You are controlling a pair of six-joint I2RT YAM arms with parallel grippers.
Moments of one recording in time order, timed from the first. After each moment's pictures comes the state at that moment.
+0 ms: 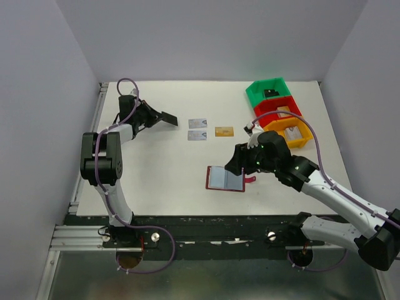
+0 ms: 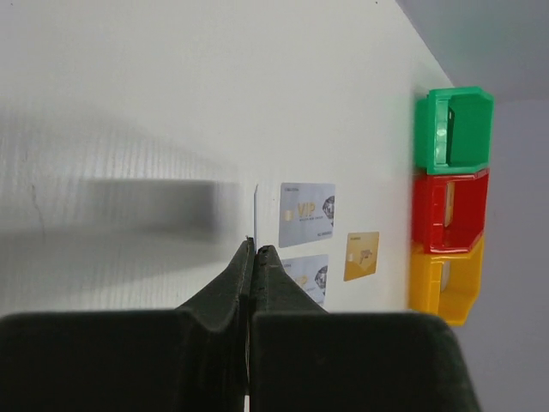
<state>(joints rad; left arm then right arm) 0.02 1.89 1.13 0.26 0.52 -0.79 0.73 1.02 0.85 -0.41 -0.14 0.44</state>
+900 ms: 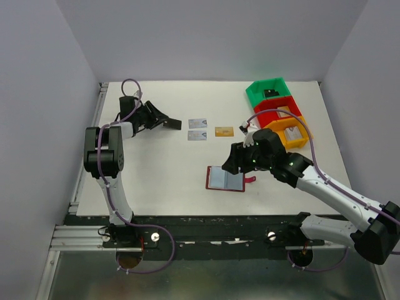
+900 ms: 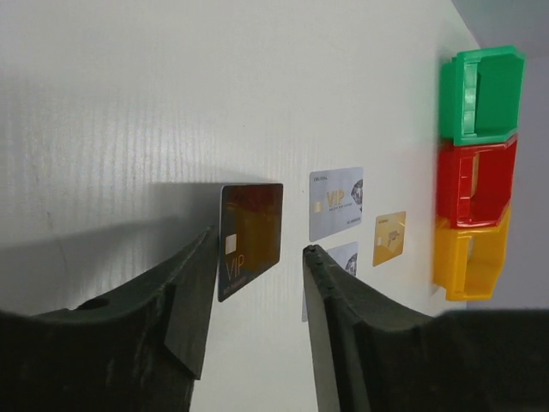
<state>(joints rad) 0.05 2.04 1.22 0.24 0.62 -0.71 0.73 1.10 0.87 -0.40 -0.17 0.44</state>
